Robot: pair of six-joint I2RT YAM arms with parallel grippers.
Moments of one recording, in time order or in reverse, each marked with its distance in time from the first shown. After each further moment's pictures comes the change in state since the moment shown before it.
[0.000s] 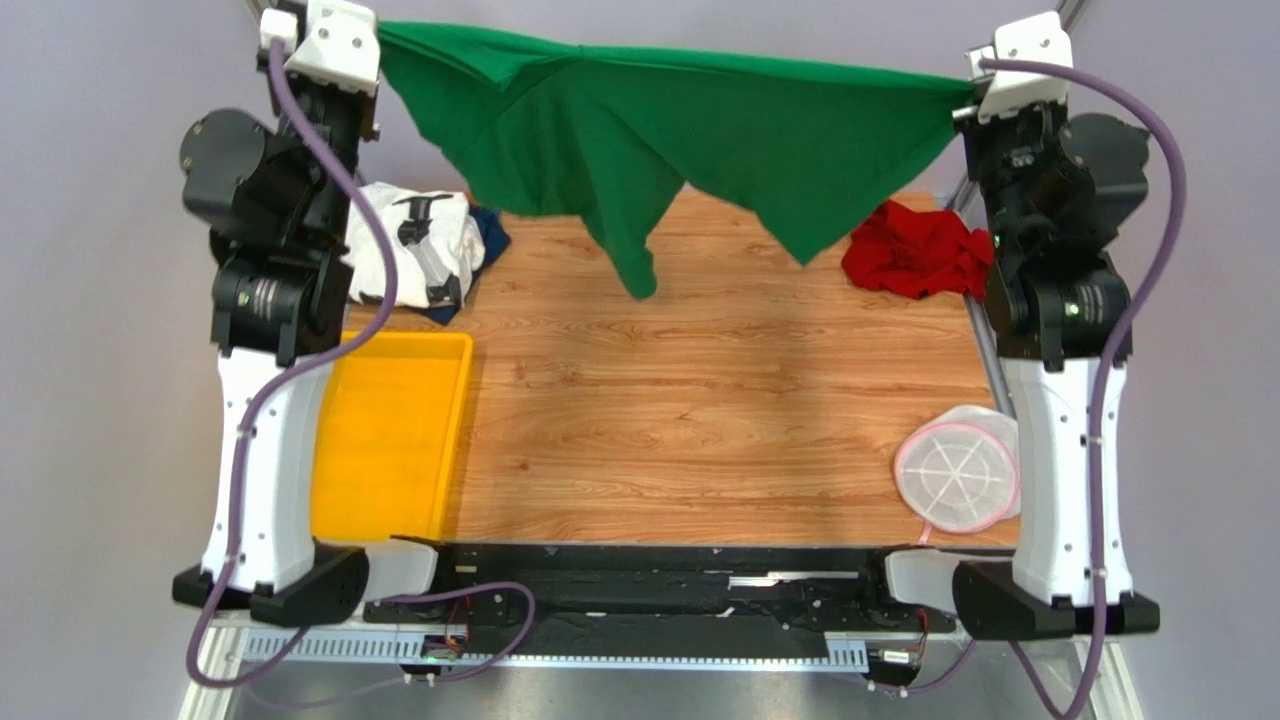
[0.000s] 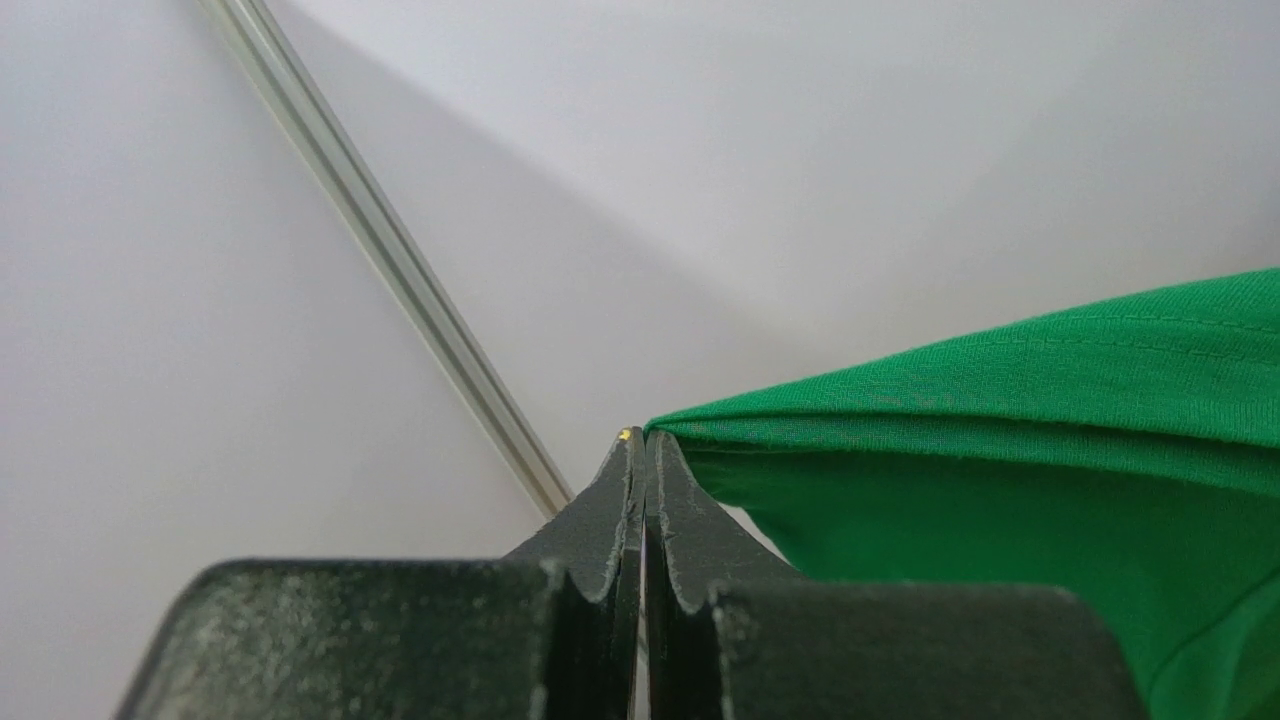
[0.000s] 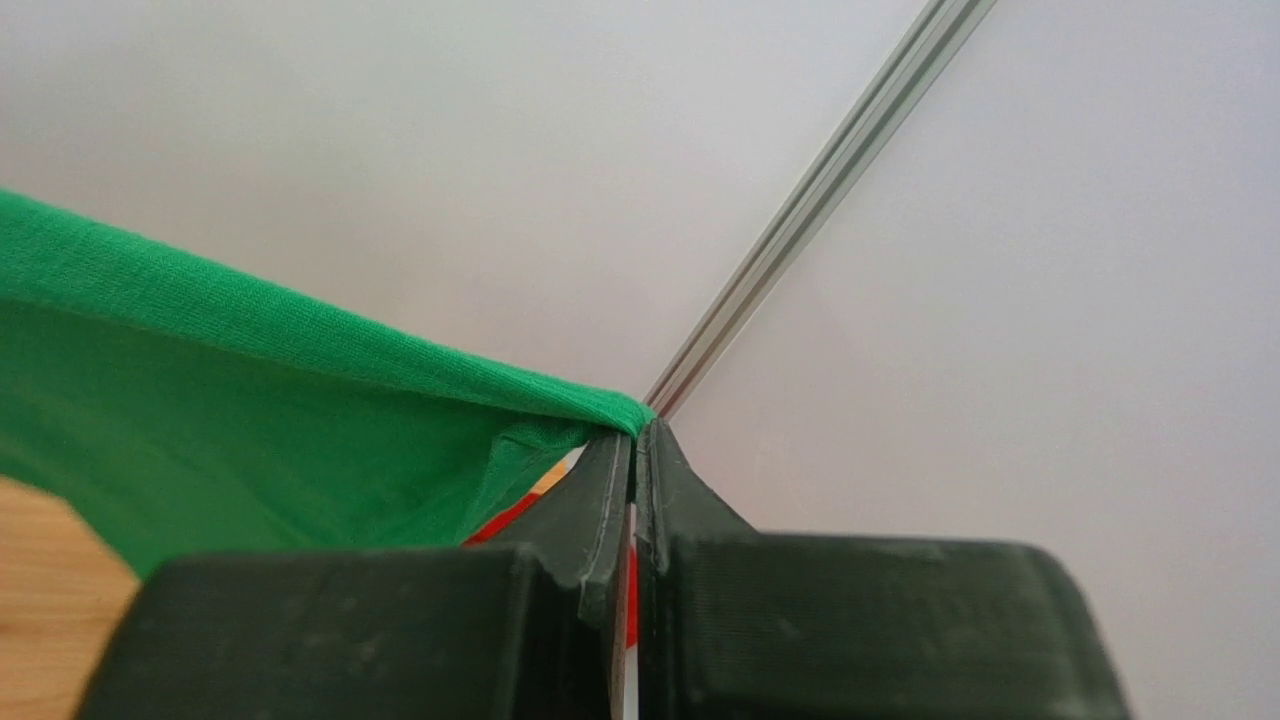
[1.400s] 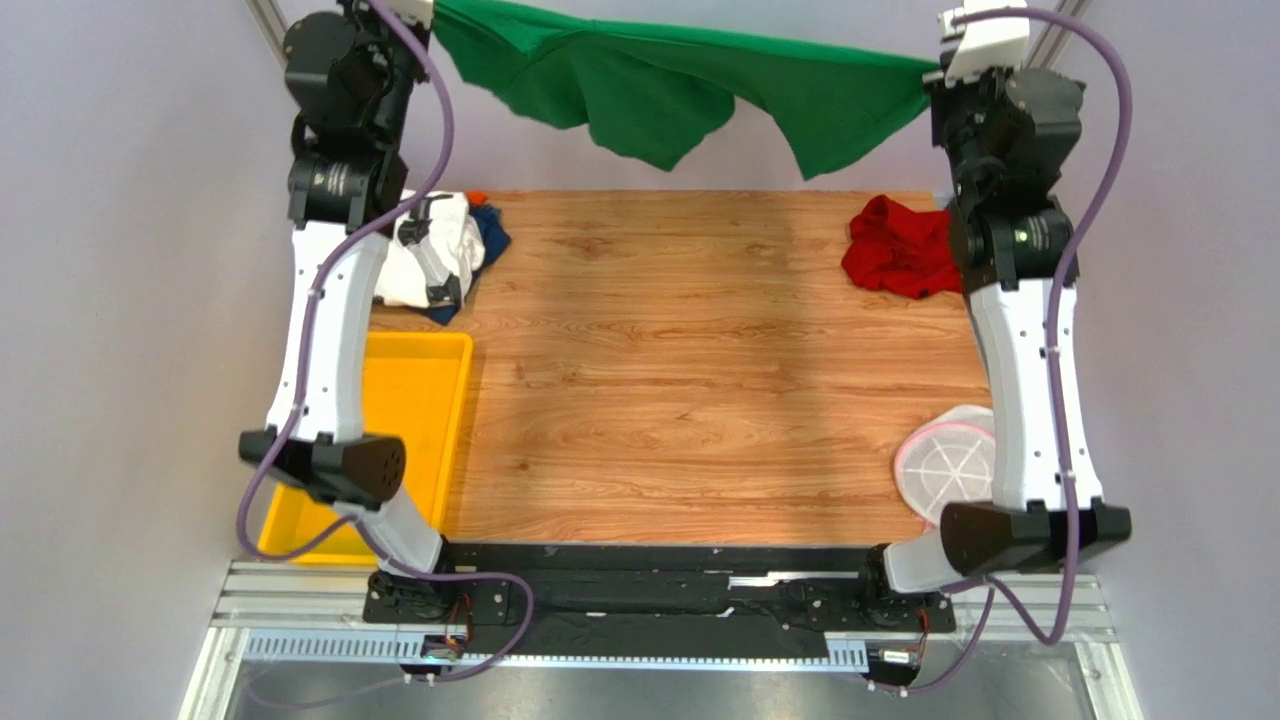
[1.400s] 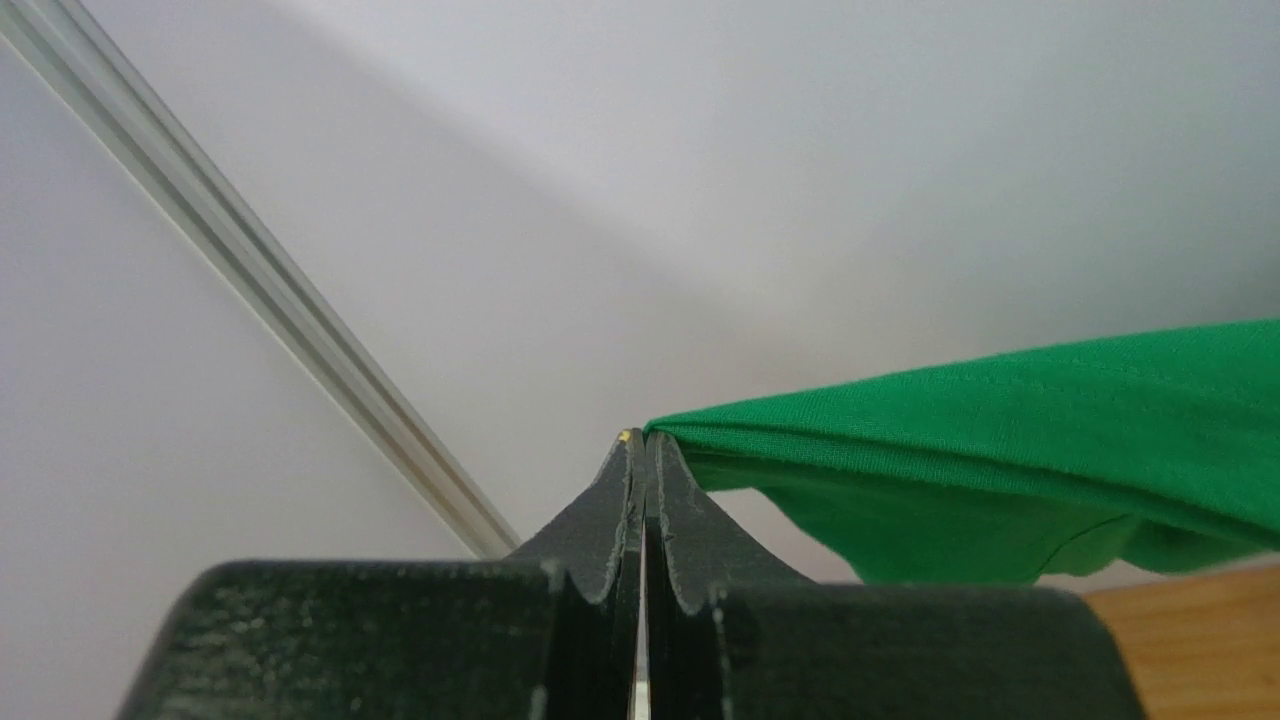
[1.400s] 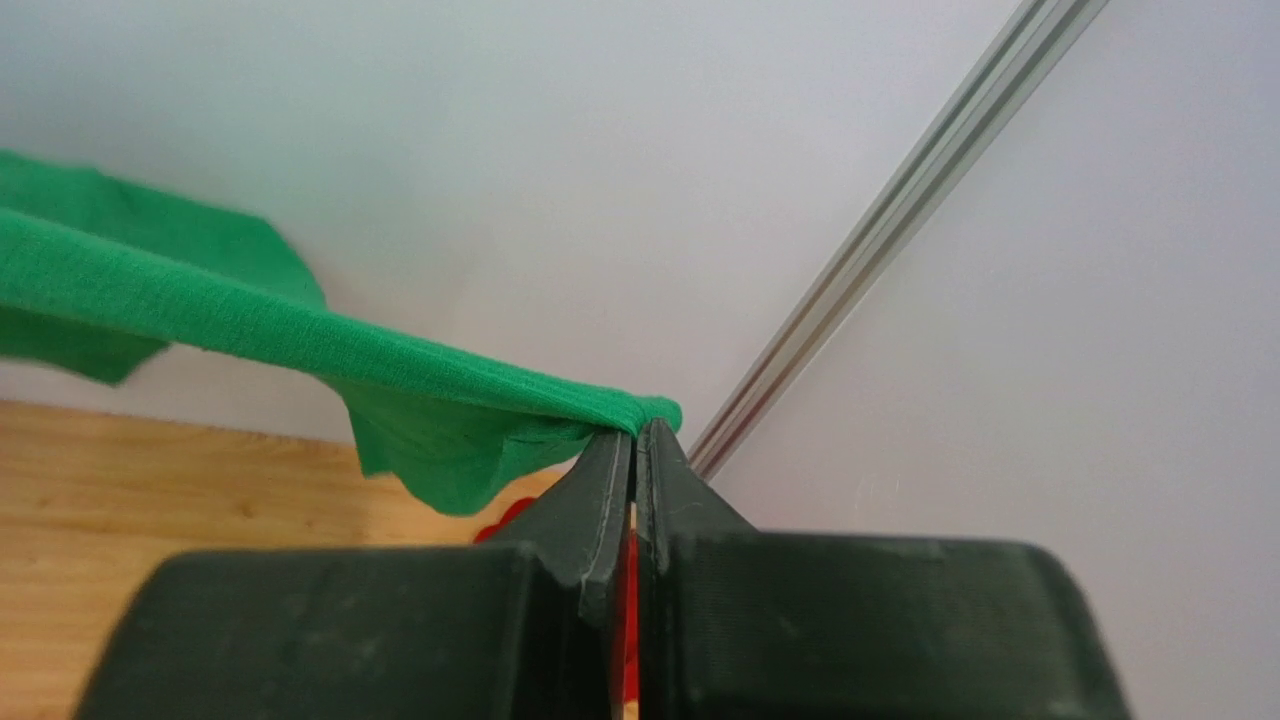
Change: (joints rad) left arm 0.052 0.440 0.335 -0.043 0.010 -0.076; right arm -0.019 0.237 0.107 0.105 -0.023 0.105
